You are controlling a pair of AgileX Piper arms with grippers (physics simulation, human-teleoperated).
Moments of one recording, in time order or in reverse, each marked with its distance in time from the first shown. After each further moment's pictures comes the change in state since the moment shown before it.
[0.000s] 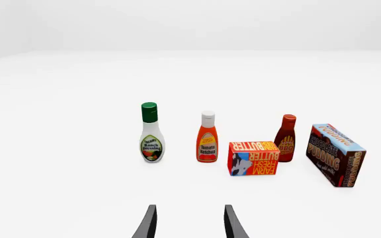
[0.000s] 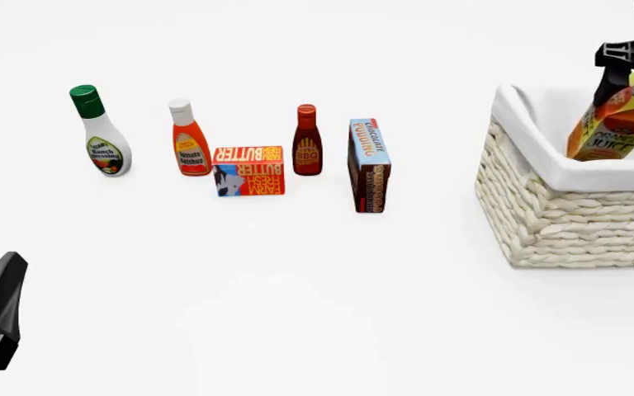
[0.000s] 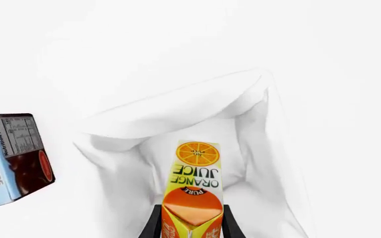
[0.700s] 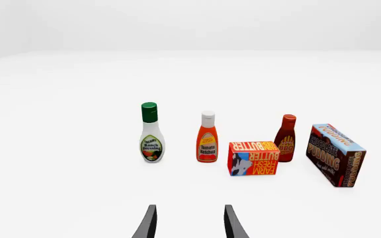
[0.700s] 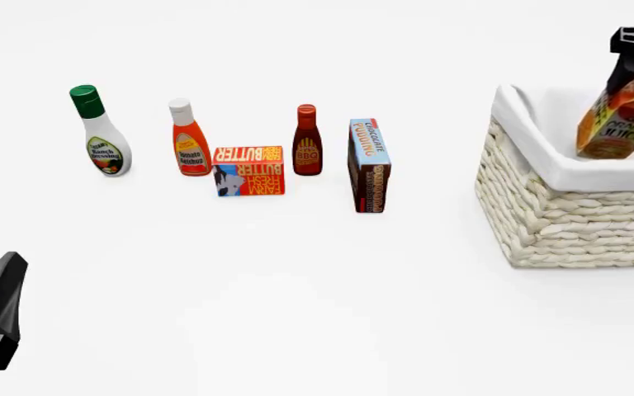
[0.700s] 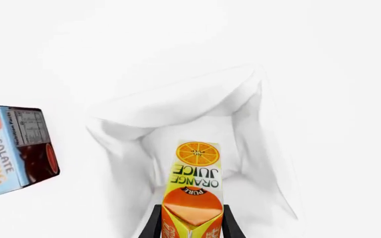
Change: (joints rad) left arm 0.000 0.000 0.000 0.000 0.000; right arm 0.001 -0.079 0.021 0.013 -0.022
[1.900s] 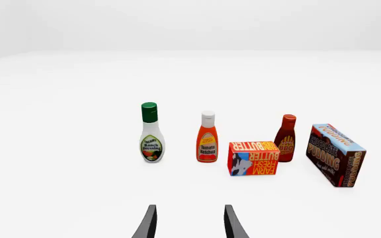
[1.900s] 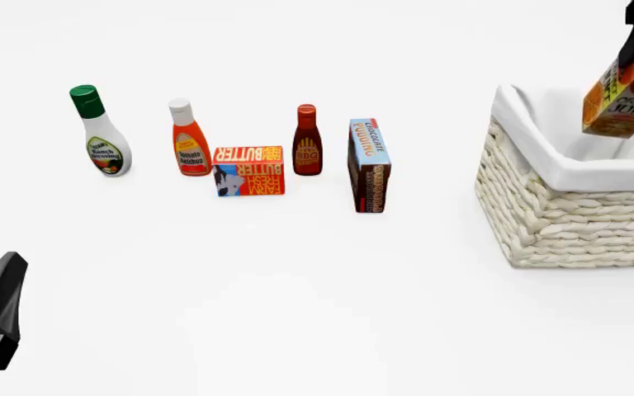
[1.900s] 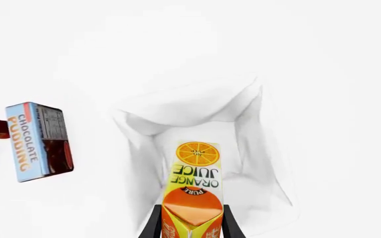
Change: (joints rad) left arm 0.000 0.000 0.000 0.000 0.000; right arm 0.030 -0.100 0.004 0.000 -0.016
